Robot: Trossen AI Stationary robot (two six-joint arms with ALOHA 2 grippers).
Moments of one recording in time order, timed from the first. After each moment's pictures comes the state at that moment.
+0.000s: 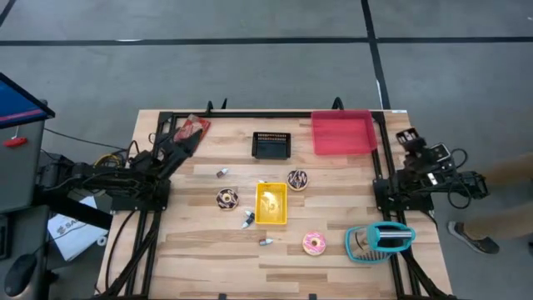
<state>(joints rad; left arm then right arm) 0.20 0.69 0.02 1.07 -0.51 -0.89 -0.02 0.05 0.02 1.34 0.03 0.26</state>
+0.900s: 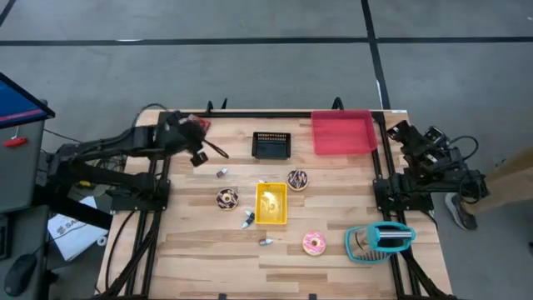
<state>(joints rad) 0.20 1.02 1.00 -1.00 -0.63 -0.04 -0.02 0.05 0.20 0.85 0.29 0.51</state>
